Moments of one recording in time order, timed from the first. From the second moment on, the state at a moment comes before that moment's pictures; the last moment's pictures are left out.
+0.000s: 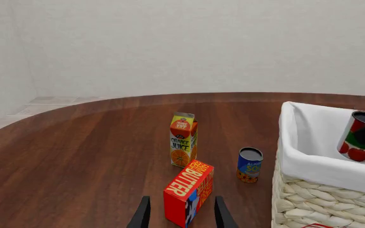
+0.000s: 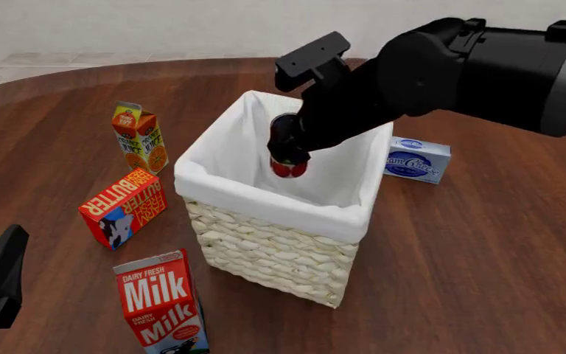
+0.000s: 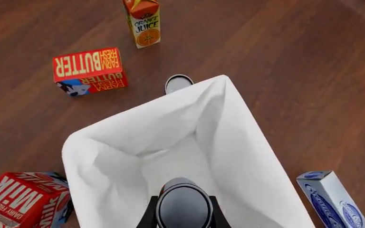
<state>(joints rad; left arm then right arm) 0.00 0.04 0.00 -0.04 0.00 0.70 1.59 -1.33 0.60 -0.10</state>
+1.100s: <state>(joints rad) 0.00 0.04 0.00 -0.04 0.00 0.69 1.67 -1.32 0.59 -0.09</state>
